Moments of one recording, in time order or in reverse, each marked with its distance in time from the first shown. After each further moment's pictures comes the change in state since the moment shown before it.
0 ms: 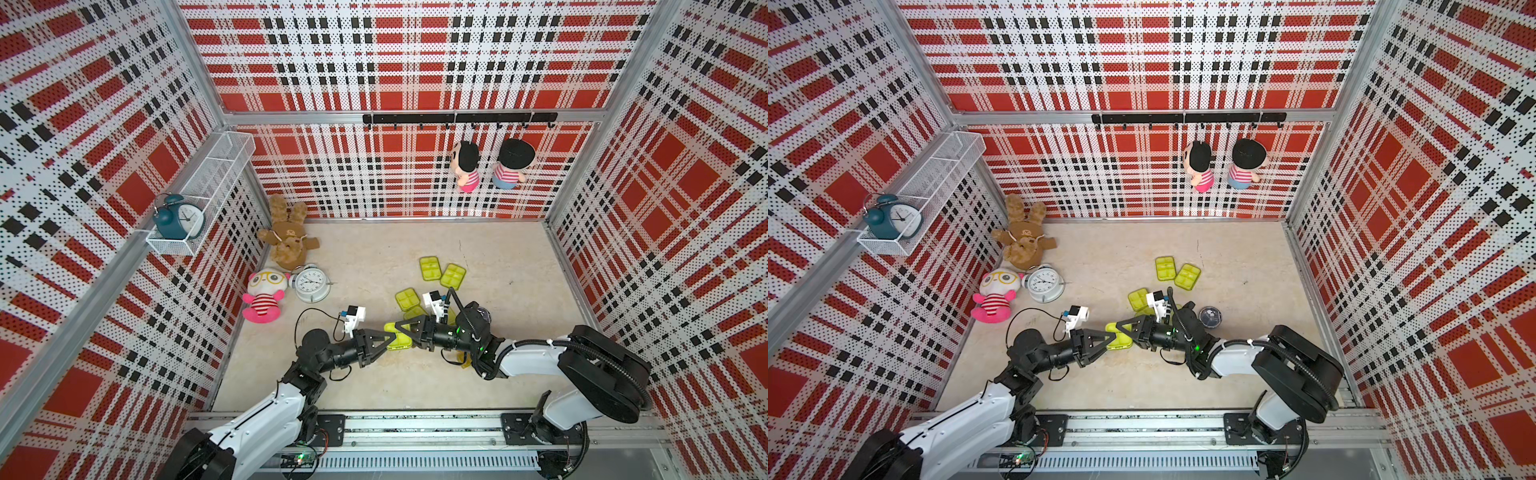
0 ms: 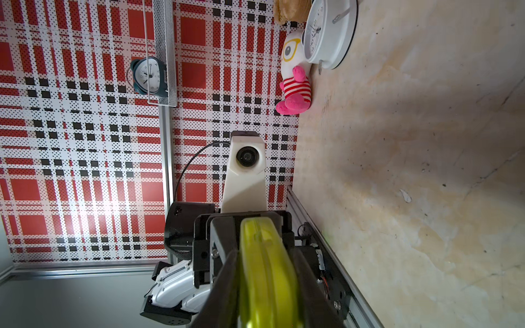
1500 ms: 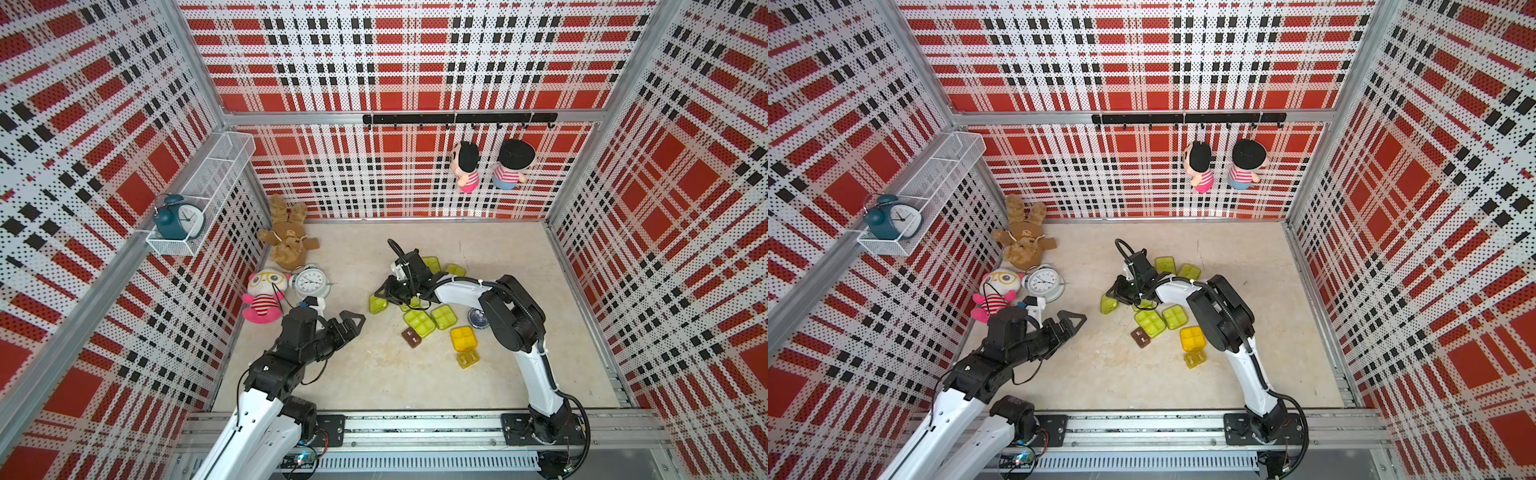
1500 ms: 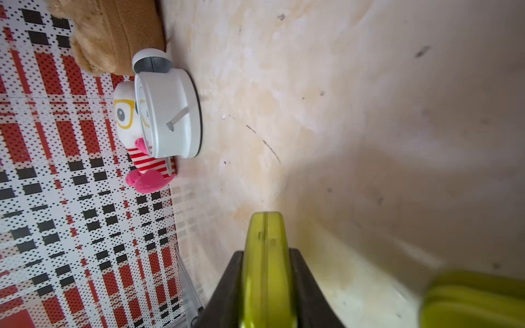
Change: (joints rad) left arm 0.154 -0.239 0.468 -1.317 -0.472 0.554; right arm -0.175 0.698 1.028 -1.004 -0.043 -0.439
